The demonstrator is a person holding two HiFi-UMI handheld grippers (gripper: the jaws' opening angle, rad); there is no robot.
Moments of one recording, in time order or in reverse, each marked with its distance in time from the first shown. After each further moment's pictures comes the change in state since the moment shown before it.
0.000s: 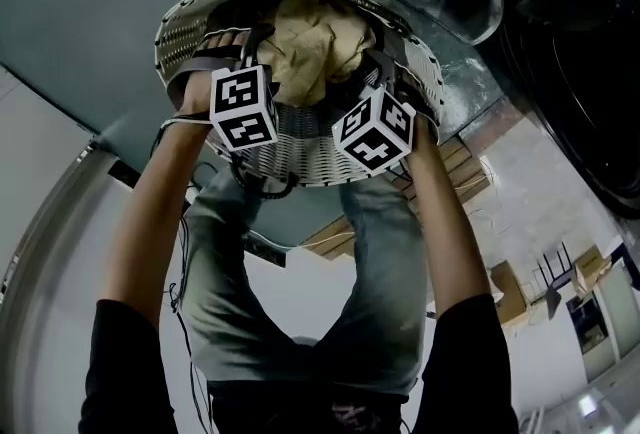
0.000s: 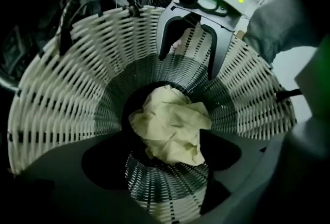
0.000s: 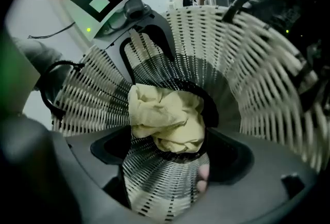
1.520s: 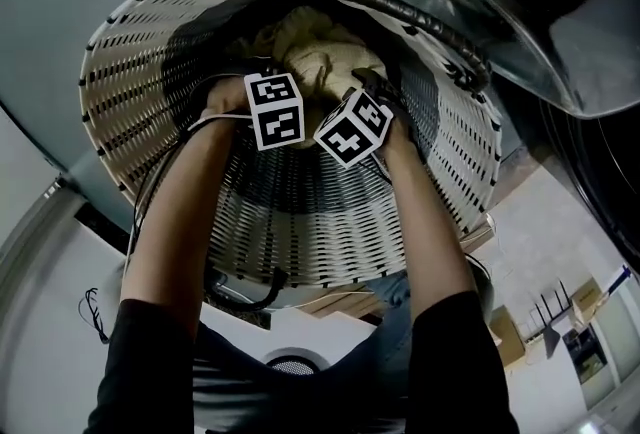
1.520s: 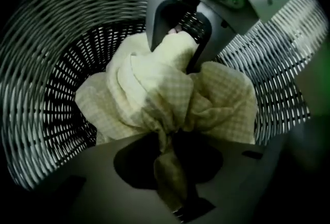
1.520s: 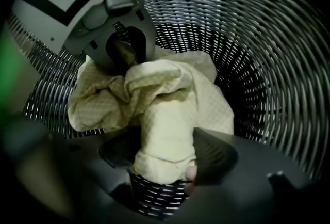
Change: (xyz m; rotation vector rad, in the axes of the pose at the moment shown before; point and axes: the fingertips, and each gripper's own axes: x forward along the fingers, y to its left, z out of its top) left arm 0.213 -0.016 -0.051 -0.036 0.175 -0.133; right arm 0.206 -0.040 -0.064 0.015 0.118 -0.059
